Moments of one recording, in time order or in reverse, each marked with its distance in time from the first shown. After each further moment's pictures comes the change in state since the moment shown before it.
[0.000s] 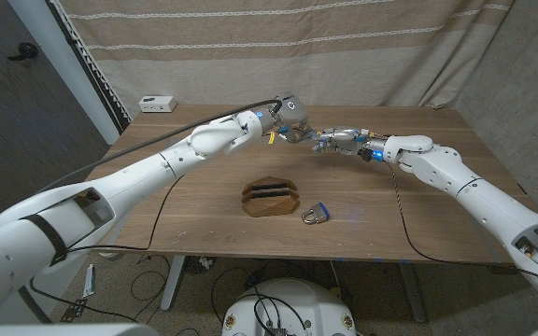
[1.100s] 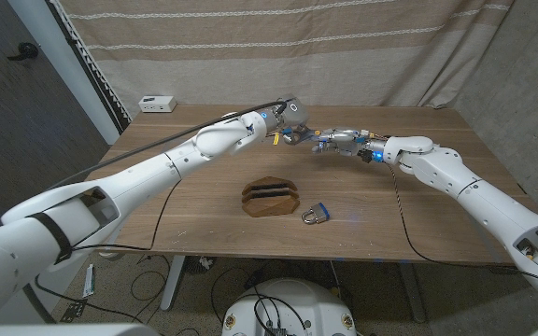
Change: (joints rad) left arm -0.012 -0.020 0.023 0.005 0.025 0.027 -0.071; left_hand 0.044 0.015 0.002 0.007 -0.014 0.160 0.063 0.088 0.038 0.000 0.000 -0.008 -0.002 0.000 0.000 -0.004 0.000 -0.004 -0.004 -0.009 -0.028; right arm -0.011 -0.004 0.007 -0.010 0.009 0.004 -0.004; right_hand 0.010 0.019 0.046 0.046 -0.002 0.000 0.000 0.000 -0.005 0.000 0.000 0.000 0.001 0.000 0.000 -0.004 0.000 -0.007 0.004 0.023 -0.005
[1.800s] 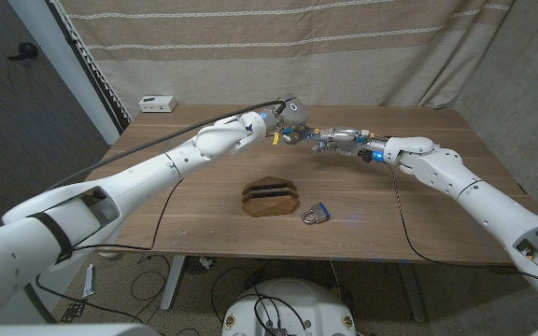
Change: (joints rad) left arm 0.002 -0.001 -0.003 0.016 -0.024 -0.001 0.053; left_hand 0.000 0.025 0.051 0.007 -0.068 -0.020 -0.011 0.055 0.211 -0.031 -0.002 -0.086 -0.067 -0.009 -0.002 -0.023 -0.005 0.009 0.002 -0.078 -0.009; right arm -0.002 0.004 0.004 0.005 0.006 0.004 -0.003; right_hand 0.000 0.000 0.013 0.013 0.000 0.011 -0.004 0.000 -0.002 0.001 0.001 0.000 0.000 0.000 0.000 0.000 0.000 -0.003 -0.004 0.016 0.000
